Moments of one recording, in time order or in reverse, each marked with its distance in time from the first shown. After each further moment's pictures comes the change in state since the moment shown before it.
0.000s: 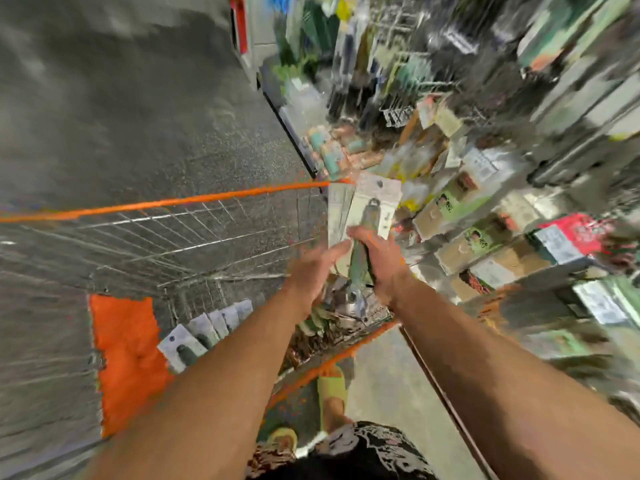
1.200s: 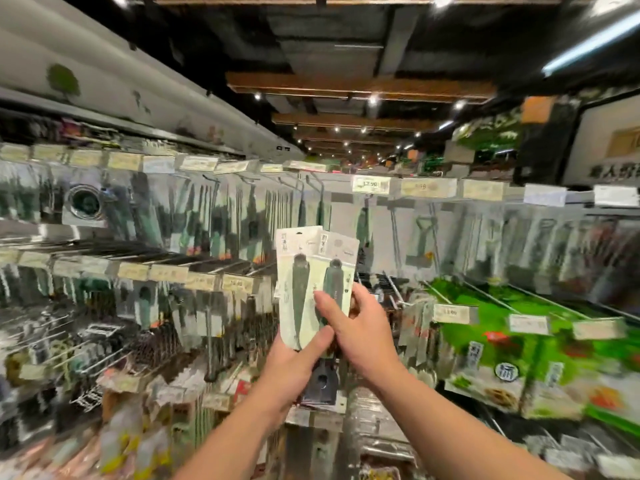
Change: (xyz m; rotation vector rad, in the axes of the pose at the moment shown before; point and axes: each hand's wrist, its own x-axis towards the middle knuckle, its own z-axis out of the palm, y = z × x) left_hand -0.275 0.155 0.335 0.162 -0.987 0.697; right_hand -0.370 -0.173 -0.290 -0.098 0.922 -0.840
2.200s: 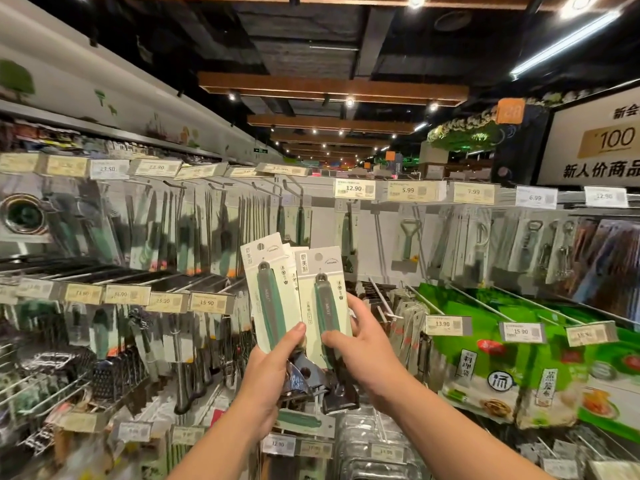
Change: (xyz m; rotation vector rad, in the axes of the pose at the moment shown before) left_hand 0.062 -0.018 -0.001 -0.213 0.091 -0.193; right_hand 0.042 0.036 -0.025 0.075 -0.110 0.124
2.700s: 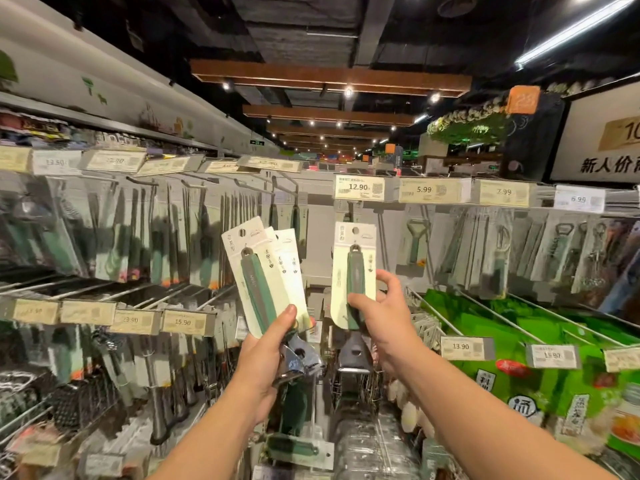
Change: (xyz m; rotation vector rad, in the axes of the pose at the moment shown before) left_hand 0.106 0.004 0.004 -0.040 -0.040 -0.049; right_hand 0.114 0.011 -0.040 0.161 0.271 0.110
